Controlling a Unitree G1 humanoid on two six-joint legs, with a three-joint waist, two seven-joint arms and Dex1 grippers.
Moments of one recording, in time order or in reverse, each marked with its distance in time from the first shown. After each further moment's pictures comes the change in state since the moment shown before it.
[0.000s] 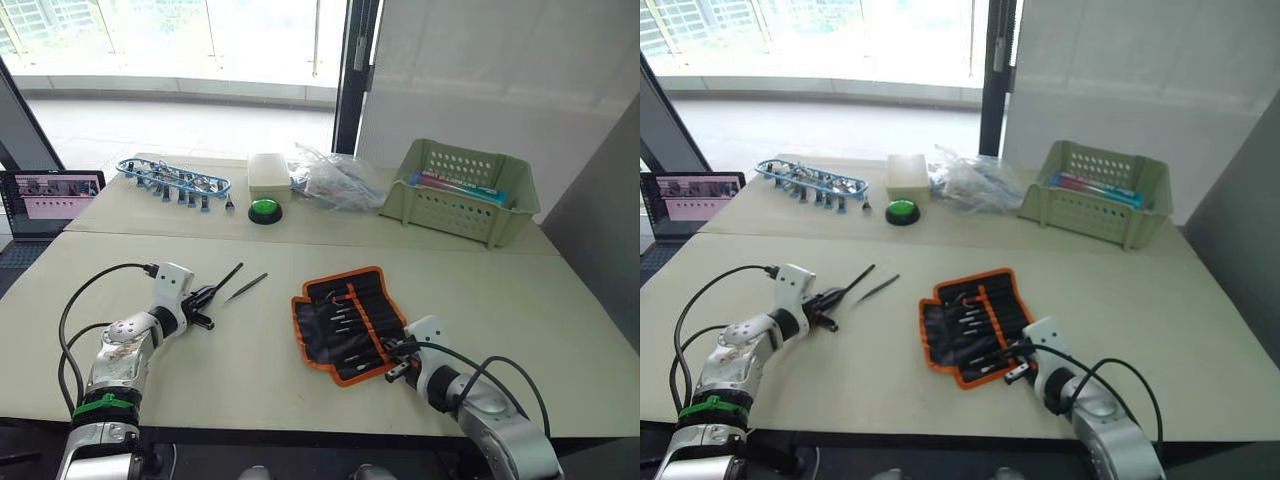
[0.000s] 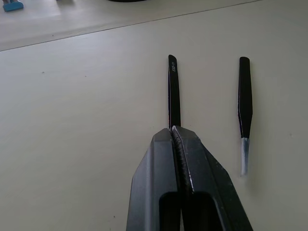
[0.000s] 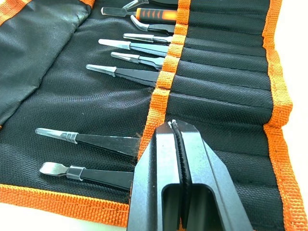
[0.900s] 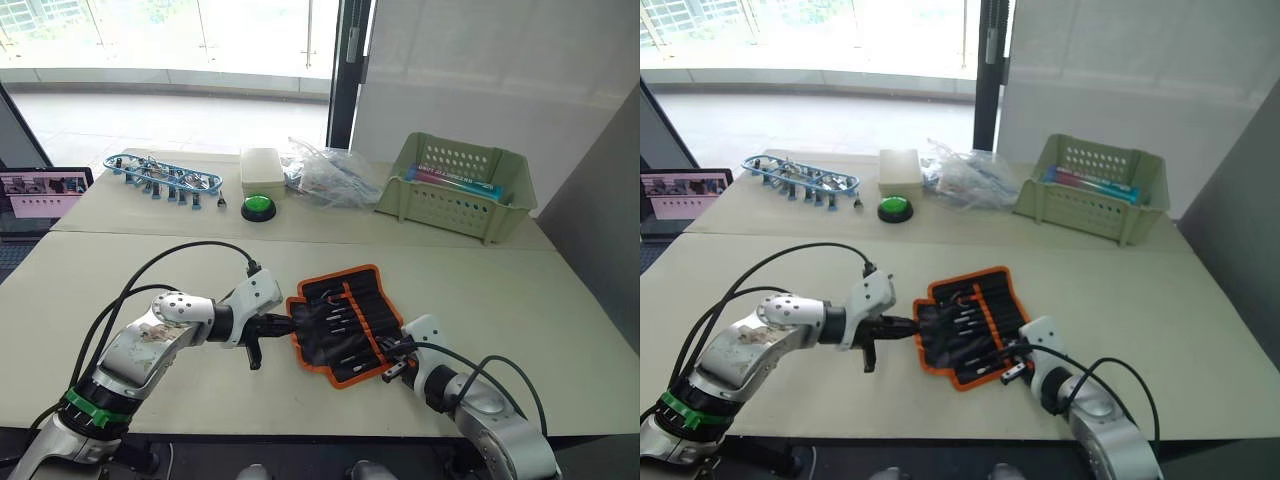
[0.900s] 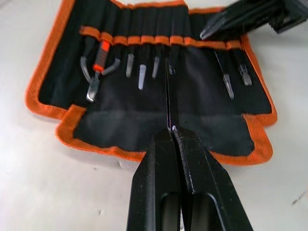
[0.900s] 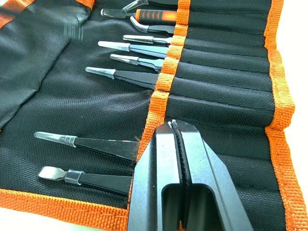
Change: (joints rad) left arm -0.042 0.215 -0.466 -0.729 -0.152 0.521 -0.236; right arm -0.001 0.007 0.009 -0.011 0.000 0.000 0.003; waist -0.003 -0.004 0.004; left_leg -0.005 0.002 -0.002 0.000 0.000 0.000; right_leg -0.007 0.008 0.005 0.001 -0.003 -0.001
